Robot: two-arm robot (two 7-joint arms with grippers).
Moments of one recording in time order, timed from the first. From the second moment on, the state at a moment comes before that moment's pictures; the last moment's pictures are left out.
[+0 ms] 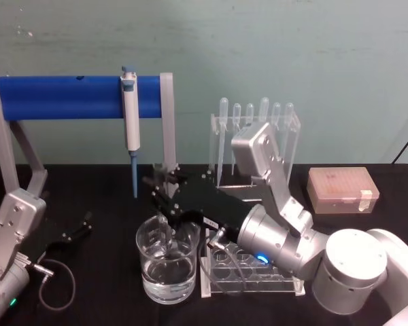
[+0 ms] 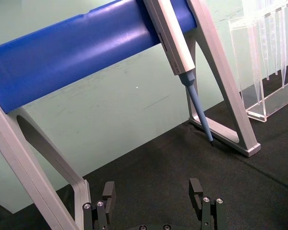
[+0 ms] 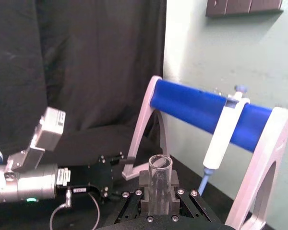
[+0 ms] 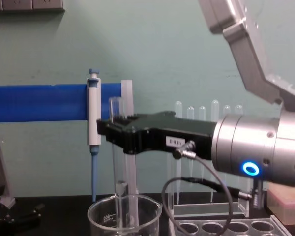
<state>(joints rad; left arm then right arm) -0.20 0.60 0.45 -1.41 -0.25 -0.12 0.03 0.37 0.27 -0.54 -1.59 0.29 0.09 0.43</state>
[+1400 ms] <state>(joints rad) -0.20 0.60 0.45 -1.41 -0.25 -0.12 0.03 0.30 0.44 -0.39 -1.82 0.42 0.21 0.36</state>
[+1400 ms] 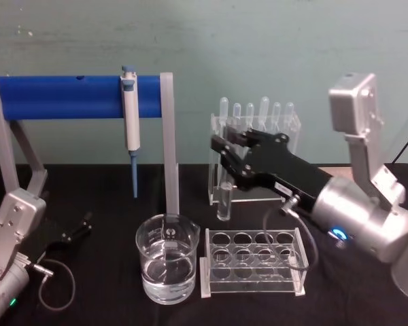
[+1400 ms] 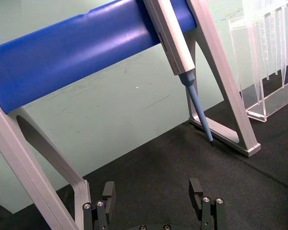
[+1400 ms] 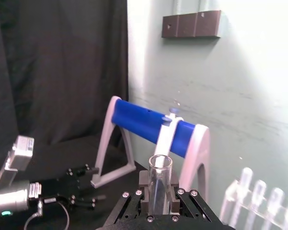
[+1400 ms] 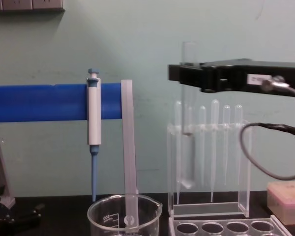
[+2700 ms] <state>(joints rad) -0.20 0.60 0.45 -1.41 -0.25 -0.12 0.03 0.12 0.46 -0.34 -1.78 0.37 0.05 0.36</state>
